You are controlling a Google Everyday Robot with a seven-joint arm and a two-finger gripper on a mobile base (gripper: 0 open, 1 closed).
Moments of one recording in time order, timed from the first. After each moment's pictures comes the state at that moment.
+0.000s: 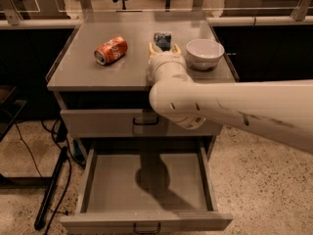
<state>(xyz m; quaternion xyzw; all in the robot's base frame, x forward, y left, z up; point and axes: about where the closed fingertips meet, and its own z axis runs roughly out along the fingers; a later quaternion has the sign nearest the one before) 0.712 -0.030 0.907 -0.01 0.72 0.07 0.69</state>
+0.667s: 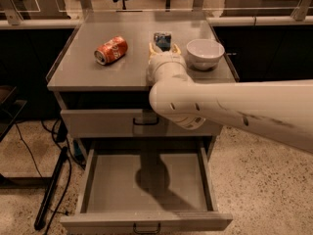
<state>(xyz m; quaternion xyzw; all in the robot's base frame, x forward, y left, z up) 0.712 -0.030 0.907 -0.01 0.72 0.07 0.69</state>
